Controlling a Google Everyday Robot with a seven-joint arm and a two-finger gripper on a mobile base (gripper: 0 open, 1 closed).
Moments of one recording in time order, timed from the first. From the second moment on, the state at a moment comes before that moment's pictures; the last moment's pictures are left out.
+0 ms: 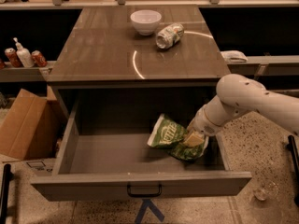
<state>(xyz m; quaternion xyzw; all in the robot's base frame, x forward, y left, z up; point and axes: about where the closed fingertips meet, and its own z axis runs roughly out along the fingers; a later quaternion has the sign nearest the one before) 0.540 -0.149 0.624 -0.58 0.79 0.15 0.15</state>
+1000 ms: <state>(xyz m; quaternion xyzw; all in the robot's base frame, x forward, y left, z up) 0.510 -0.170 0.763 -0.59 0.75 0.10 0.29</state>
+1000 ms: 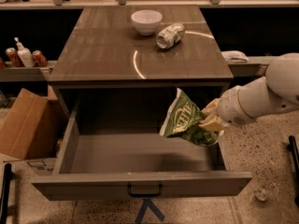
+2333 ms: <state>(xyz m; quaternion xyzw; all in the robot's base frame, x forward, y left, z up) 0.561 -0.203 0.916 -0.58 0.72 -0.06 0.38</state>
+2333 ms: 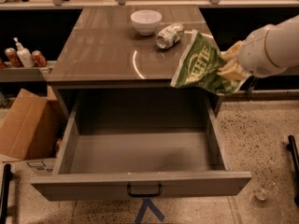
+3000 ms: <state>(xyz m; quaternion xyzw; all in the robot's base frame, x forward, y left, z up) 0.613 -0.218 0.959 -0.55 0.70 -0.05 0.45</state>
